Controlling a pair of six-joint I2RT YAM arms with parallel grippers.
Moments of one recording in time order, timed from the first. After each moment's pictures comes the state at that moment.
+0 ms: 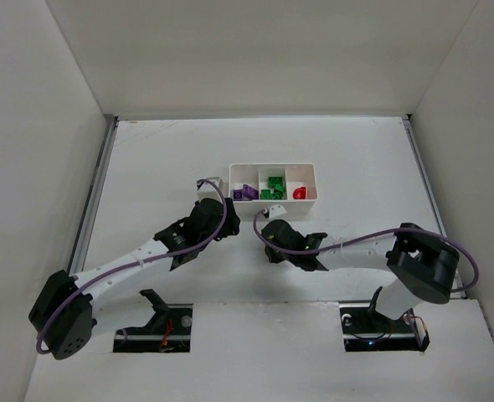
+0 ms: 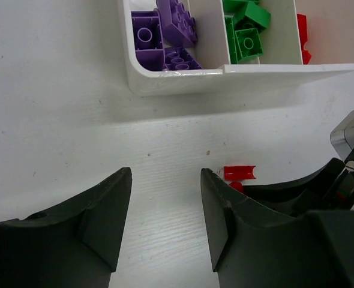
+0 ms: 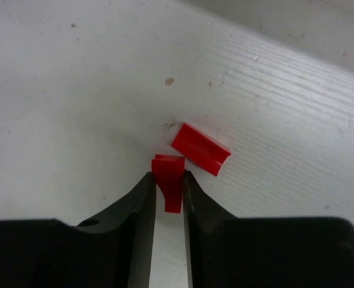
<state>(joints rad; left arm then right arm) -0.79 1.08 0.61 -0.15 -0.32 -0.64 1.04 1.56 0.73 -0.03 0.34 0.55</state>
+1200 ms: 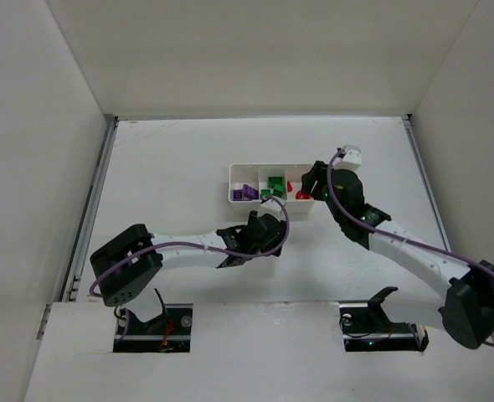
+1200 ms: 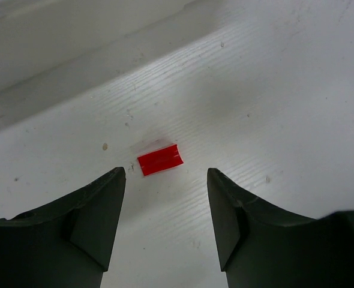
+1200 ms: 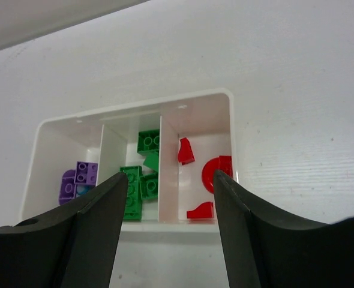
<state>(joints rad) -1.08 1.54 0.79 0.01 -0.35 -0.53 0.58 1.22 0.79 0.09 0.42 0.51</state>
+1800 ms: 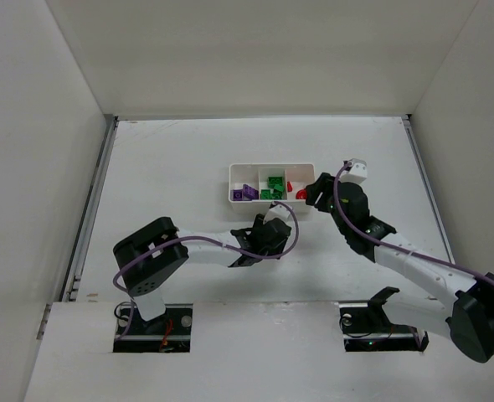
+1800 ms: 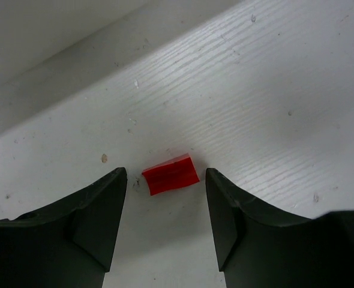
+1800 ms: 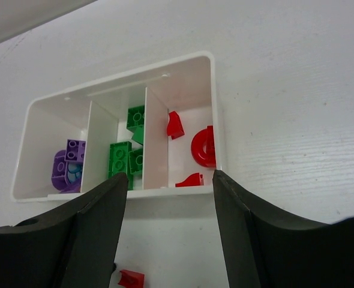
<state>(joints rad) -1.10 1.71 0.84 0.02 -0.41 -0.46 0.58 1.09 0.62 0.12 0.42 0.56</state>
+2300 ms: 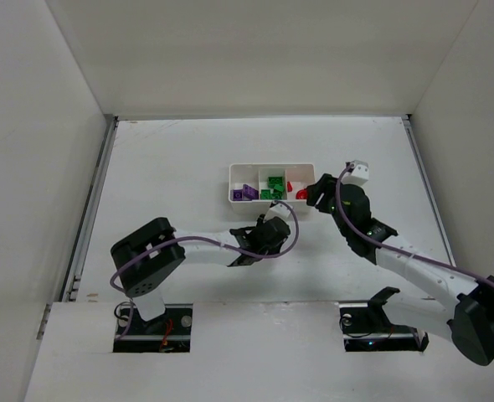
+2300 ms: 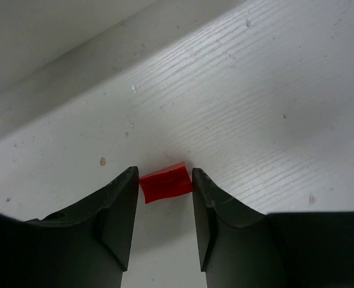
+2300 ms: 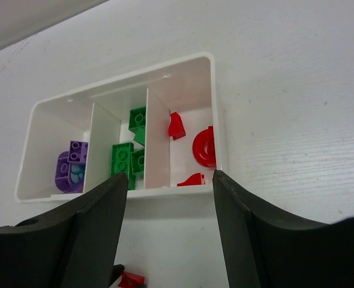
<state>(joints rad) -1.10 1.72 0.86 0.02 -0.41 -0.45 0.58 1.07 0.60 0.13 0.42 0.57</state>
